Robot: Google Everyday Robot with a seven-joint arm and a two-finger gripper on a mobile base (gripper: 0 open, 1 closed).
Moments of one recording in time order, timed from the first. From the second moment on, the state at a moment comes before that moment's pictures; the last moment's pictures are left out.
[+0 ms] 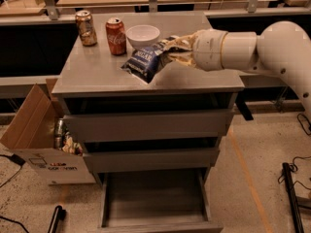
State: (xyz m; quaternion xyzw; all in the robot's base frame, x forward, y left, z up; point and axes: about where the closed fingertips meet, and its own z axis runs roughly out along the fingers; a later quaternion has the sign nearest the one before) arm 0.647 -0.049 0.953 -0.72 0.33 -0.09 0.61
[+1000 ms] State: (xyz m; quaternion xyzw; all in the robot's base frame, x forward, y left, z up) arm 0.660 -0.074 0.899 -0.63 0.48 -0.11 0.60
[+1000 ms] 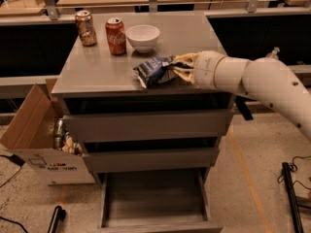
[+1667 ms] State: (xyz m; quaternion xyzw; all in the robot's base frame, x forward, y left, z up) arm 0.664 -0.072 0.889 -0.64 0.49 -0.13 0.58
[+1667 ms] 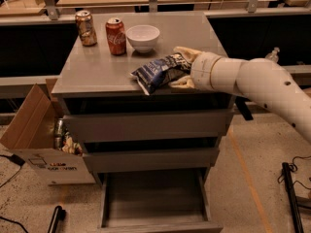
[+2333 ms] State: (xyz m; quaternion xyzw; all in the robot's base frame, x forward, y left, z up) arm 0.660 -0.076 0.894 -0.65 0.49 -0.12 0.57
